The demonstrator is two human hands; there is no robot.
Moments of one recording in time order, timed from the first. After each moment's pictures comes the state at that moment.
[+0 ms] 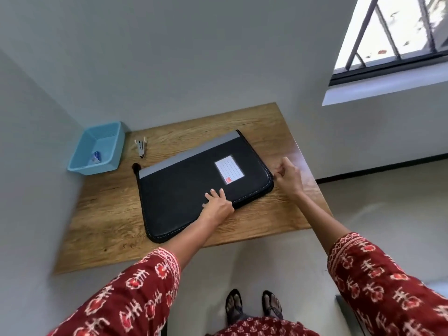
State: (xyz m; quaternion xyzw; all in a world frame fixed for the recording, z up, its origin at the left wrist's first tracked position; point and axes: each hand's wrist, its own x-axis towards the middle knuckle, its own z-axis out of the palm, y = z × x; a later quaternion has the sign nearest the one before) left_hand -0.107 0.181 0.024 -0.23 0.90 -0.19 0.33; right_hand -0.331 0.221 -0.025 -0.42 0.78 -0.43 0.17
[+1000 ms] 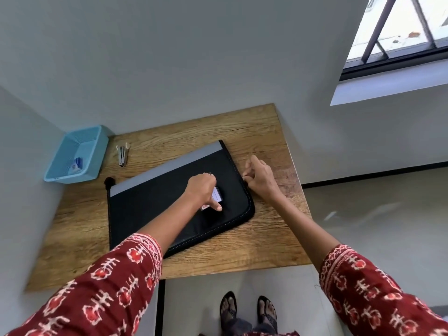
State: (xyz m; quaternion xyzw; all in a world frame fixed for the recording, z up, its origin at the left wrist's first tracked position) left_hand -0.192 0.091 0.052 -0.42 0.87 0.03 0.26; right_hand -0.356 0.149 -0.034 -0.54 0.68 -0.43 0.24
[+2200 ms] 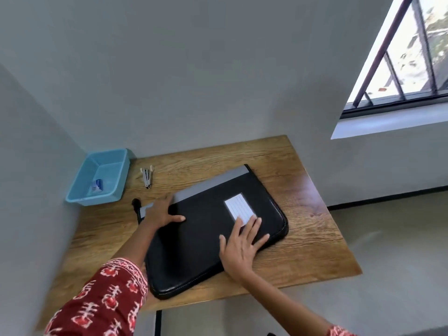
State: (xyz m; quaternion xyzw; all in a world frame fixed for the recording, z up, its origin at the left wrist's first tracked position) left_hand 0.012 0.005 0.032 -0.56 0.79 0.25 0.07; right_hand -0.130 0.184 -0.023 -0.43 0.88 -0.12 0.17
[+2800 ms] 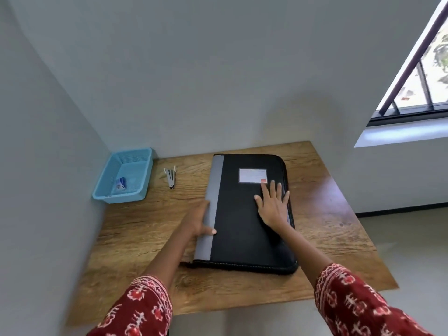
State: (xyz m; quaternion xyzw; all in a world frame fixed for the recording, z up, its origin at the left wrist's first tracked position) left_hand 0.014 0.017 0.023 -0.49 0.81 0.32 0.04; right_hand -0.214 0.089 -0.015 -0.50 0.85 -0.12 0.15
